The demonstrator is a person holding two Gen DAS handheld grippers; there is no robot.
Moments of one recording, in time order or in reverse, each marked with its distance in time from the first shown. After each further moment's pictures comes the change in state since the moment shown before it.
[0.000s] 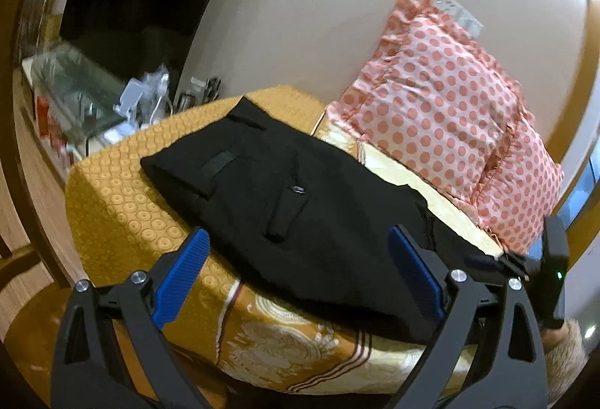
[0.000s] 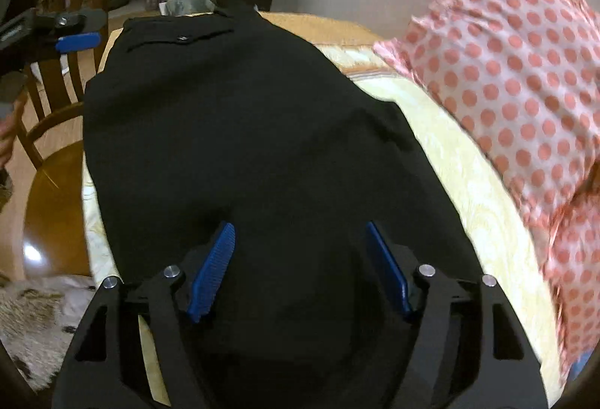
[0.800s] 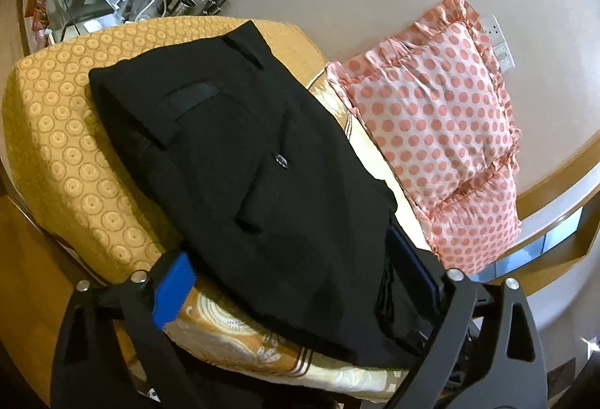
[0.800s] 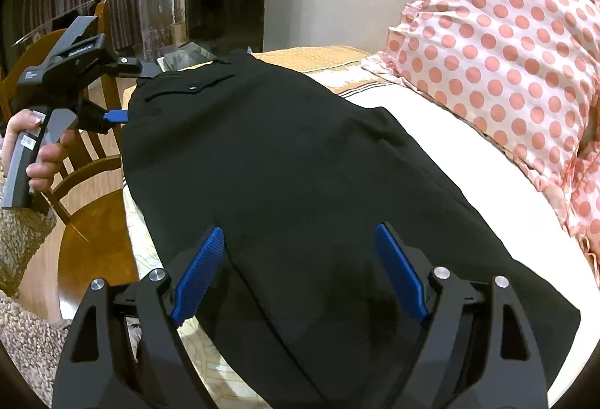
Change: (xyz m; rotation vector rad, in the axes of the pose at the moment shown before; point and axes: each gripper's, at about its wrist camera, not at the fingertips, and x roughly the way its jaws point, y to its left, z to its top) left arm 0.048 0.015 0.009 -0.326 0.208 -0.169; right arm -0.033 -0.010 -0.021 0.154 -0.154 0.082
